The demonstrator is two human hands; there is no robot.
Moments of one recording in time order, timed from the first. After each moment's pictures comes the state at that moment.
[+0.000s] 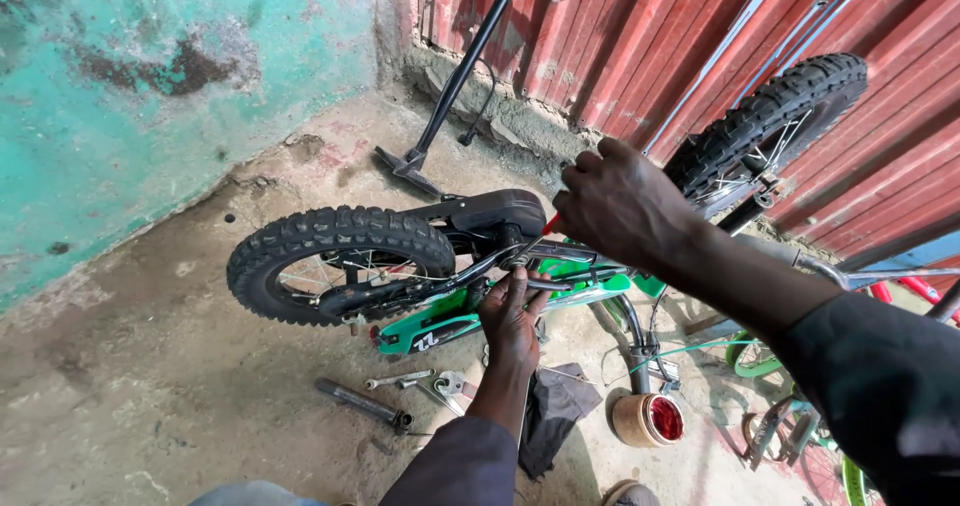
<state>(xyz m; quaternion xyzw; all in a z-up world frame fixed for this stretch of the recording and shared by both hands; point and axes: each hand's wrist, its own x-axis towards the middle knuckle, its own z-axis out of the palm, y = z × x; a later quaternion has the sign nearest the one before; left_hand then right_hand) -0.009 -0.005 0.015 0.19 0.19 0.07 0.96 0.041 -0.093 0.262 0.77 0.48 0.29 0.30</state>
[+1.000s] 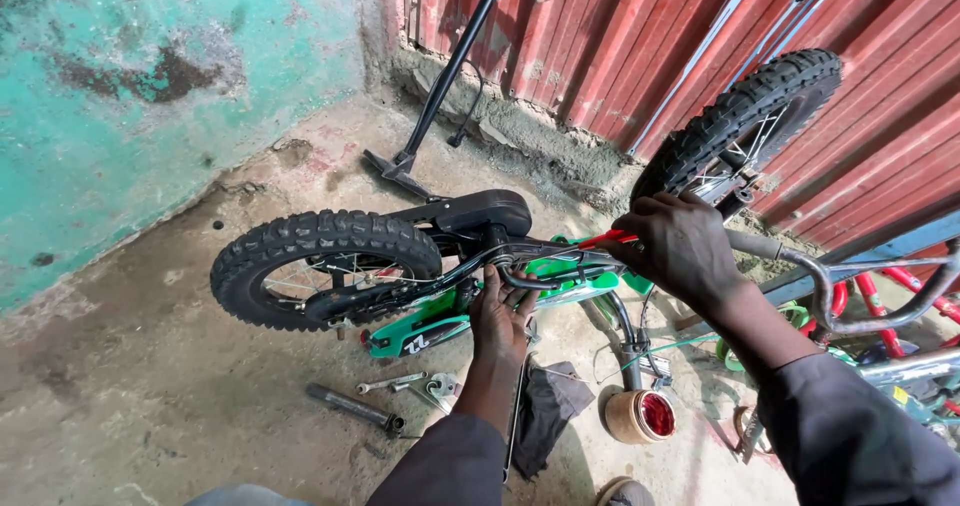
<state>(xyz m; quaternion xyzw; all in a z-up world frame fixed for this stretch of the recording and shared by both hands) -0.002 -0.003 0.000 0.17 0.20 0.01 0.96 0.007 -0.190 0.212 0.93 0.28 0.22 0.10</state>
